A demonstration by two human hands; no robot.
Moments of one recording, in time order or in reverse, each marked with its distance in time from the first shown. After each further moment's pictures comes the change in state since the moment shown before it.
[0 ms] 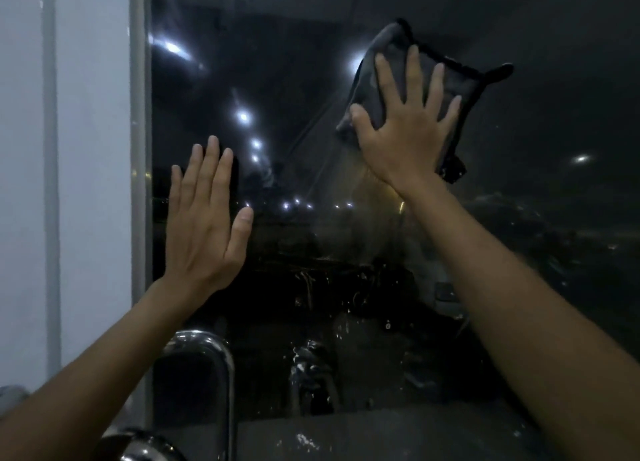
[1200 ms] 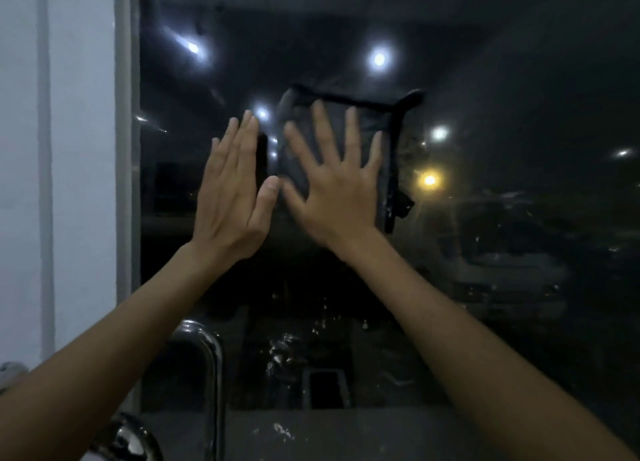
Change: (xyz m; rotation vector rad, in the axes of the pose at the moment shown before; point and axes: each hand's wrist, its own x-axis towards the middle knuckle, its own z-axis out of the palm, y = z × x) left_hand 0.035 0.048 0.008 -0.127 -0.036 0.028; right_hand -0.073 -0.028 0.016 0.020 0.020 -0.334
